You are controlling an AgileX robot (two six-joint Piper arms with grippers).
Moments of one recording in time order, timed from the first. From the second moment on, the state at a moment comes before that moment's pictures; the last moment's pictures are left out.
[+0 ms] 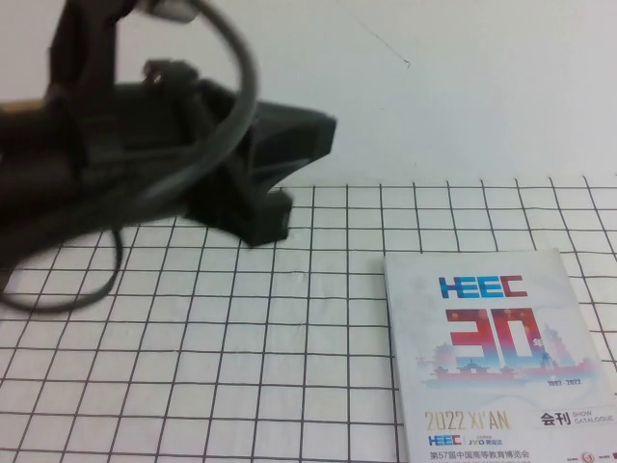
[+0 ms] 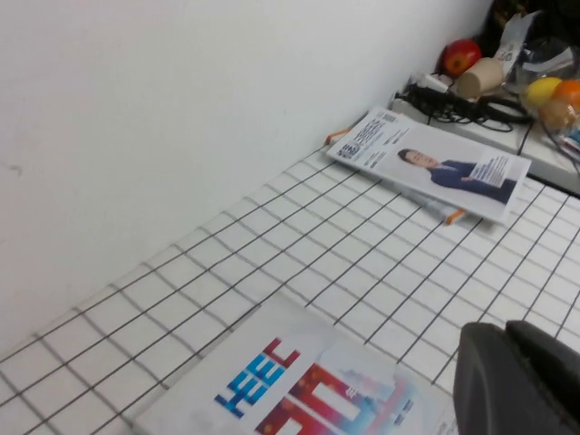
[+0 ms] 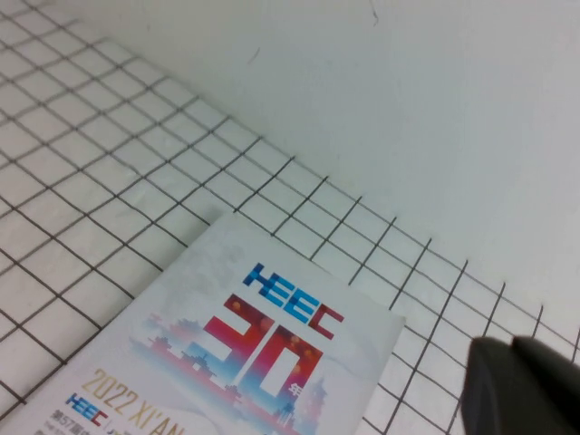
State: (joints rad) right arm 0.42 0.54 -0.79 -0.07 0.77 -0.27; left arm -0.48 1.12 -1.13 -1.03 0.59 0.86
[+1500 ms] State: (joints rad) right arm 0.42 0.07 0.02 -0.07 0.41 -0.26; left arm -0.48 0.52 -0.37 -0.78 0.23 0.88
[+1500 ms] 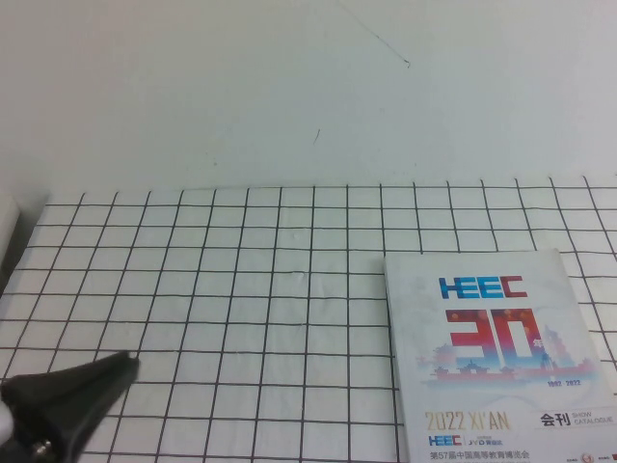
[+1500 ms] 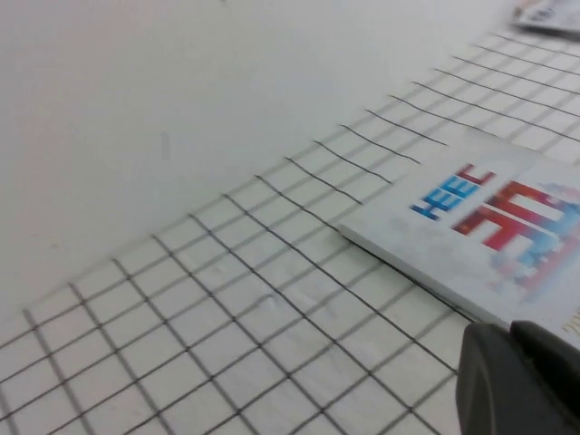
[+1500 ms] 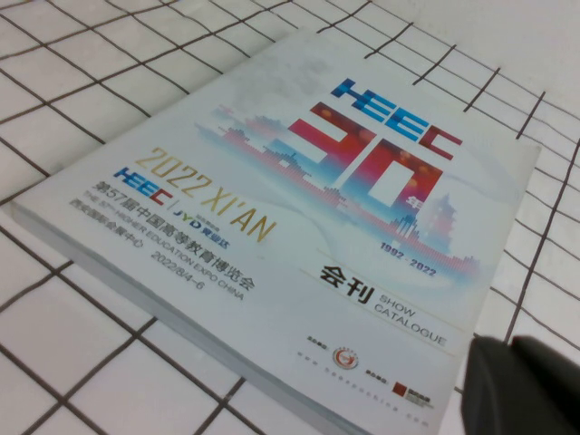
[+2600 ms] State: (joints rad) right arm 0.42 0.07 0.02 -0.07 0.41 -0.26; left arm -0.17 0.04 0.02 -0.12 0.33 0.13
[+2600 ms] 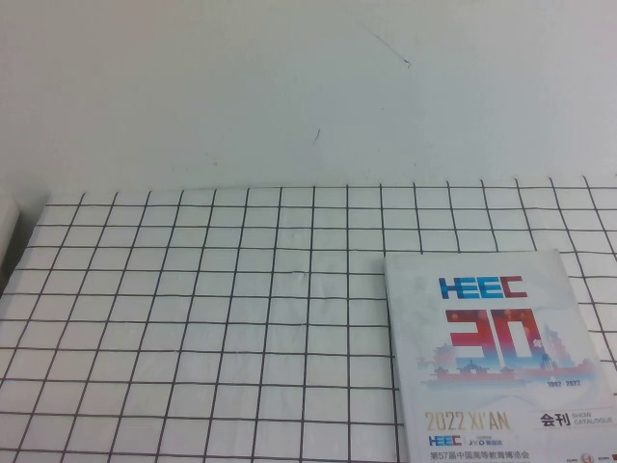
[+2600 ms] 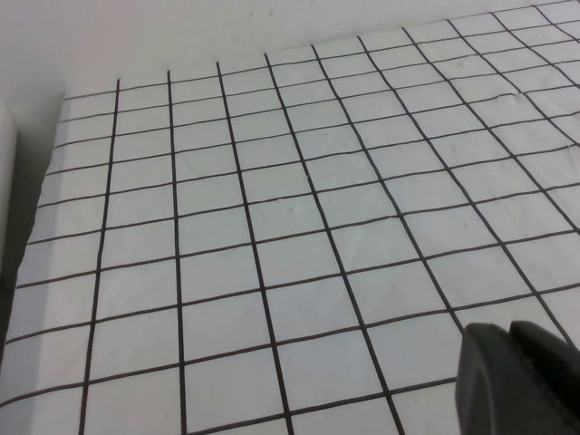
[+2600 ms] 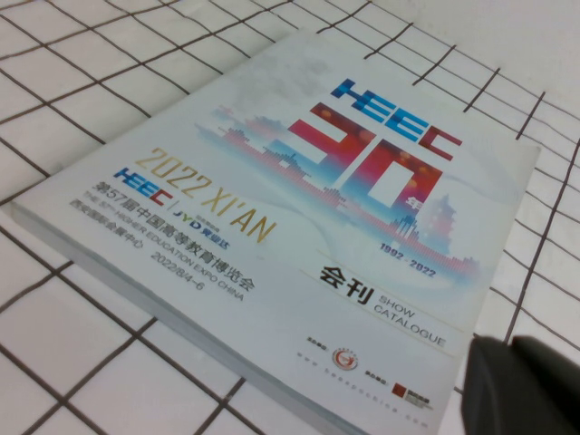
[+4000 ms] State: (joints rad) right arm 0.10 -0.01 0.03 0.06 0.36 -0.26; left arm -0.17 0.04 0.02 -0.12 0.33 0.12
